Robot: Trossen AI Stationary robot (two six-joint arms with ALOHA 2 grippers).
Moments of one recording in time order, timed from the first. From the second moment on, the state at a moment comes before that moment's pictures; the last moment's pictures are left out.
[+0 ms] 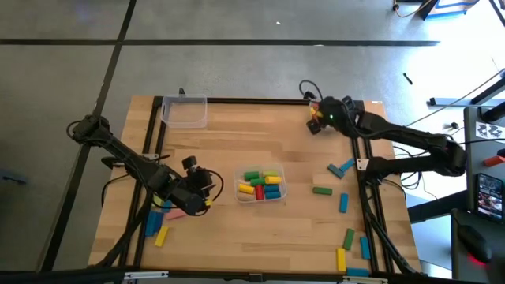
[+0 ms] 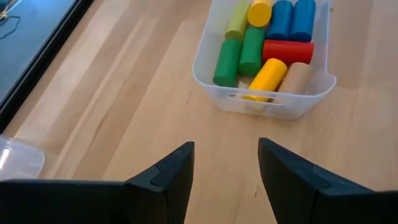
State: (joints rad) left arm -0.55 1.32 0.97 -0.80 -0.71 -0.70; right arm -0.47 1.08 0.83 -0.53 0.56 0.18
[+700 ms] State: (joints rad) left arm -0.55 1.32 0.97 -0.80 -0.71 -0.70; right arm -0.77 1.27 0.83 -0.55 0.58 0.20
